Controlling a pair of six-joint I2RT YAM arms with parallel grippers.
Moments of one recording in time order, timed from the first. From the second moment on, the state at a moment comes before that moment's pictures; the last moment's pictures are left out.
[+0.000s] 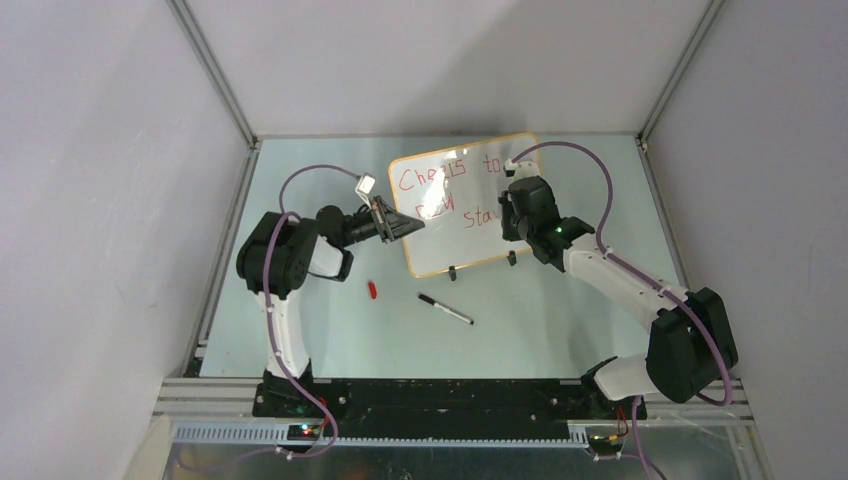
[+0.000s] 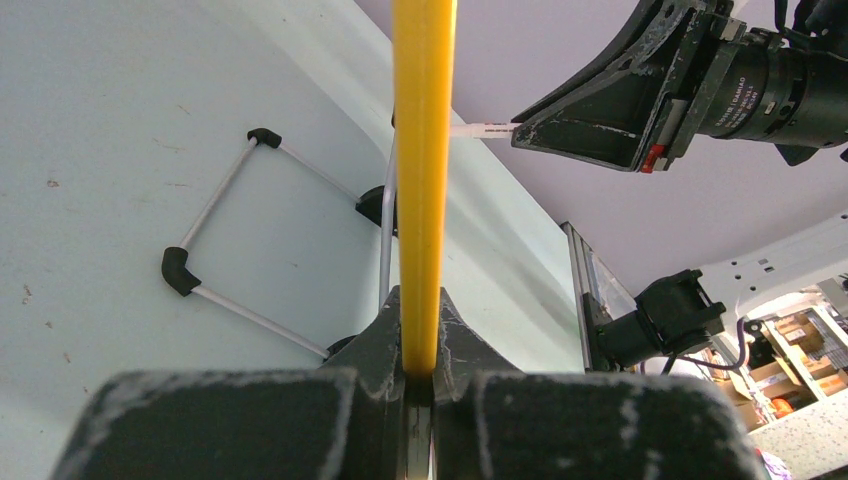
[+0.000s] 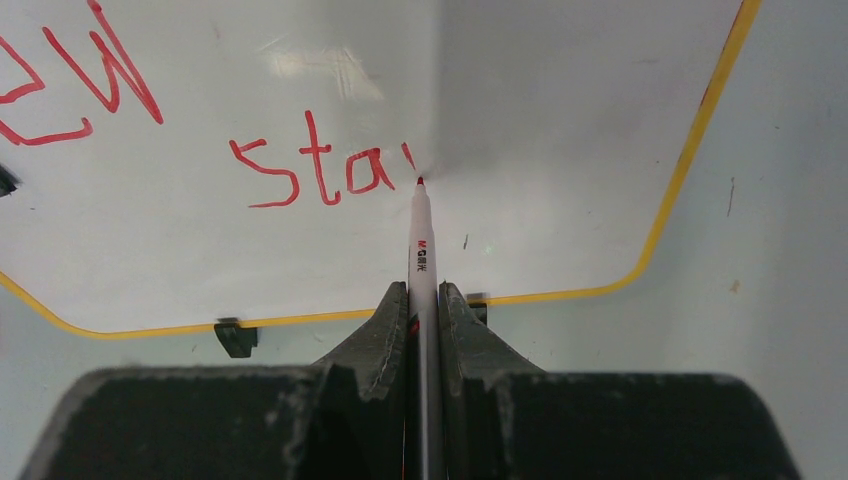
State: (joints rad) left arm -0.23 2.05 0.75 1.48 0.97 -0.91; right arm 0.53 1.40 1.02 -0.28 0.24 0.24
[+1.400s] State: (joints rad) left arm -0.23 2.05 0.75 1.48 0.97 -0.91; right arm 0.53 1.42 1.06 -0.26 0.24 0.24
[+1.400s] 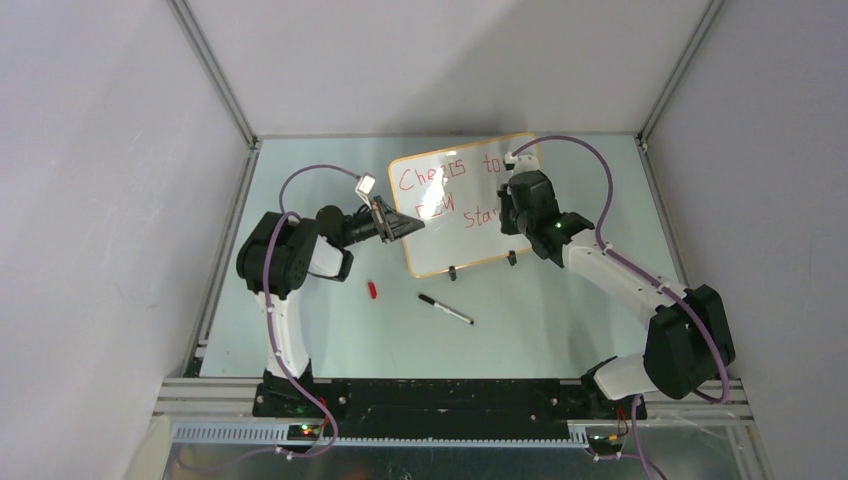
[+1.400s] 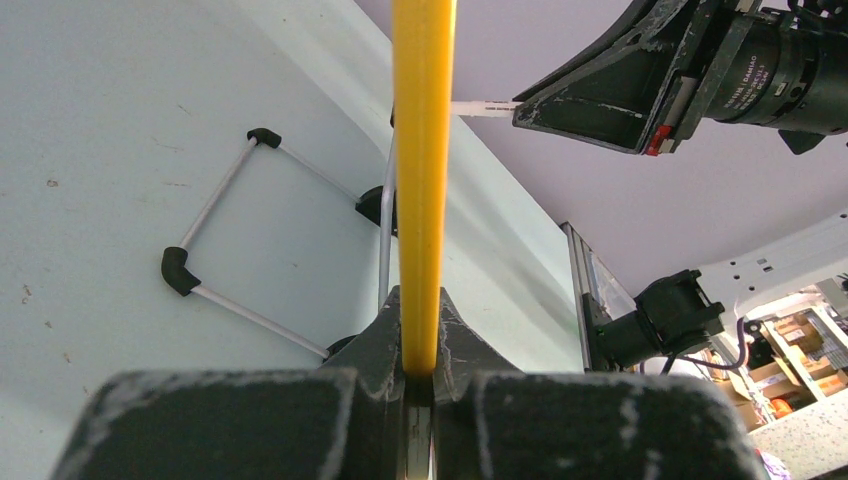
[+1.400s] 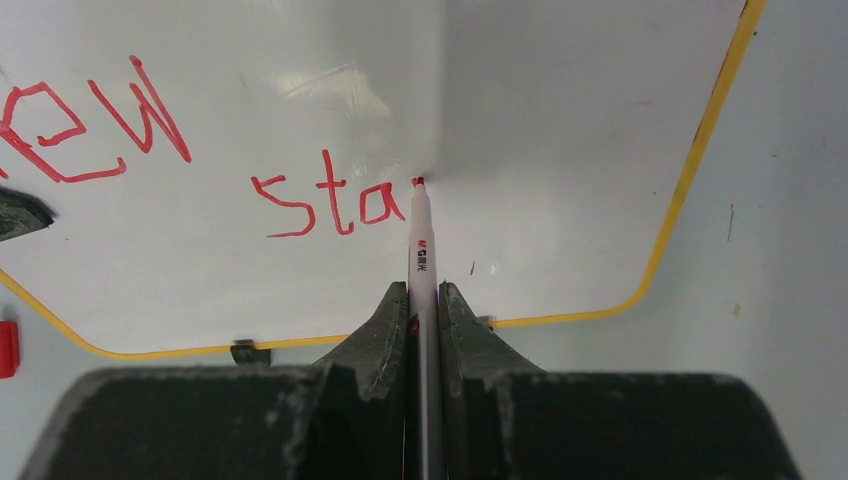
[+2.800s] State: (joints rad) left arm -0.23 2.05 0.75 1.48 0.97 -0.91; right arm 0.53 1.41 1.03 -0.28 0.24 0.25
